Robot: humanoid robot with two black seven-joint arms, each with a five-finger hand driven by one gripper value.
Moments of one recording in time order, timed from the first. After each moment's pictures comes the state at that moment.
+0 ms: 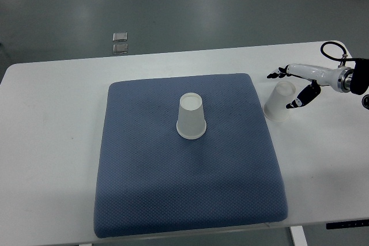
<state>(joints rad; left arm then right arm) -0.03 0.00 -0.15 -0.11 0.08 -0.08 0.10 0.88 -0.66 0.30 0.93 -1.39 0.17 0.26</state>
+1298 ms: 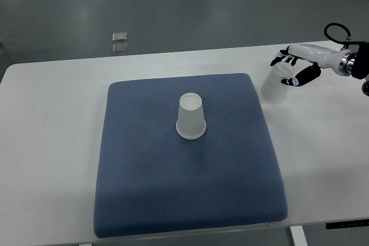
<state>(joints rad) -0.03 0.00 -0.15 -0.11 0.08 -0.08 0.10 0.97 -0.67 0.28 0.93 -1.36 0.12 0.27</state>
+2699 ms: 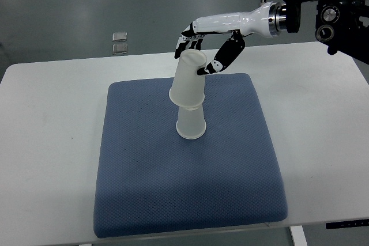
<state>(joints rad) -0.03 0.00 -0.15 -0.11 0.08 -0.08 0.10 1.31 -0.53 0.29 1.22 -1.23 0.47 0.24</state>
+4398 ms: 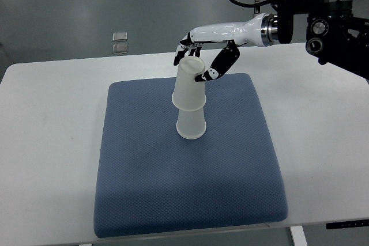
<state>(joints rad) -0.03 0.00 -0.15 -0.11 0.08 -0.08 0.10 1.28 -0.50 0.28 1.23 -1.26 0.42 0.19</state>
